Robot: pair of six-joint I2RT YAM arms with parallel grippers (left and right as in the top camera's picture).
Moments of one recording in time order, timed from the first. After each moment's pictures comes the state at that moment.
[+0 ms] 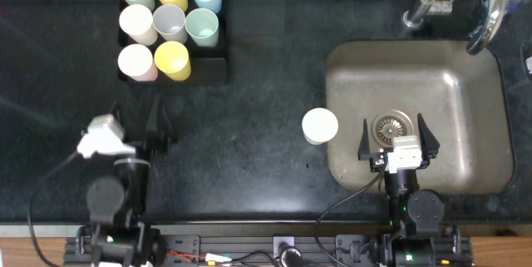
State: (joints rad) left arm -0.09 0.33 0.11 0.31 -0.10 -0.35; right arm 0.02 0.01 0.02 -0.02 -0.04 -0.24
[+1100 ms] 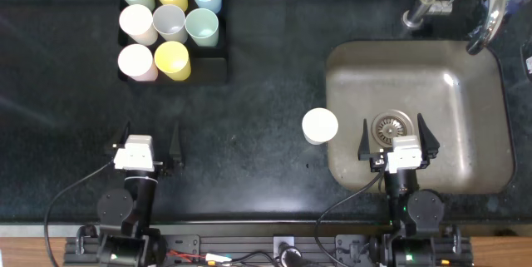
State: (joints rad) left arm -0.09 0.02 0.02 -0.09 -0.03 0.03; right arm 0.02 0.01 0.02 -0.02 -0.04 -0.24
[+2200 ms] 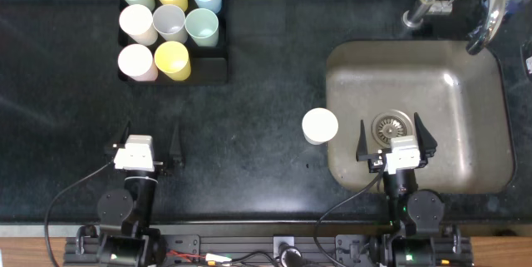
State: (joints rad) left arm -0.09 0.02 0.02 -0.09 -0.03 0.03; right arm 0.02 0.01 0.02 -0.01 -0.07 -0.24
